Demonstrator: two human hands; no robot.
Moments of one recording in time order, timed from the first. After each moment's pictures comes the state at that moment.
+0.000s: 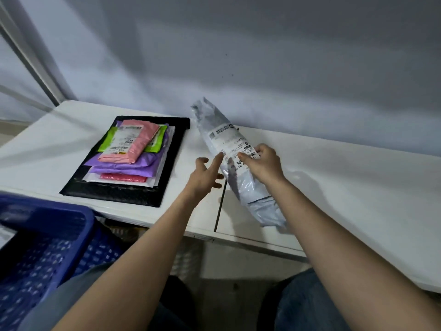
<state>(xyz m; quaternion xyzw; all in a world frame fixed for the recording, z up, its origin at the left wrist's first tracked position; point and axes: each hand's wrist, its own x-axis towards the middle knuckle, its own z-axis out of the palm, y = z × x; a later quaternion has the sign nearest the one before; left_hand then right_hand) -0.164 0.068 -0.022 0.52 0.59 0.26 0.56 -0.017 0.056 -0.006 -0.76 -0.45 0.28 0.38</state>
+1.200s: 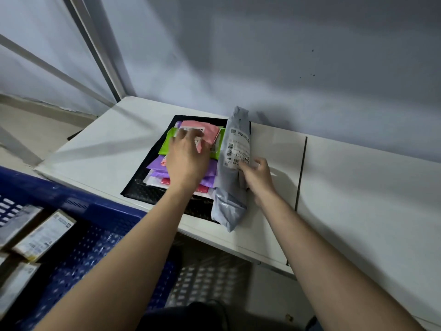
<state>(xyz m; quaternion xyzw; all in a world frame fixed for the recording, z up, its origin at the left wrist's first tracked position) -0.308 0.160 -0.020 0.64 0.67 0.37 0.06 -0.167 0.153 -0.077 -0.68 -0.33 0.46 0.46</state>
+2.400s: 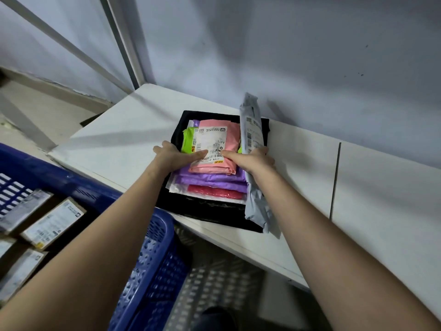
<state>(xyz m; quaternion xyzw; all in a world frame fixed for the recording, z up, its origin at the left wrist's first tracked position) -0.411 0.215 -0.048 0.49 0.79 0.12 0.33 -0.229 0.212 -0.059 -0.80 -0.42 0.38 0.21</state>
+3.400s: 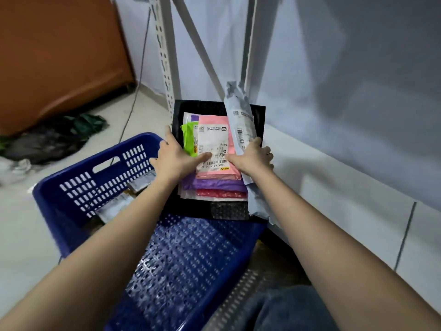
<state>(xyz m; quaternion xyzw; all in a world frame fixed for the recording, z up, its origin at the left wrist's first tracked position) -0.610 0.035 0.053 0.42 0.83 0.34 0.12 -0.452 0.093 0.072 -0.65 -0.67 0.31 0.19</state>
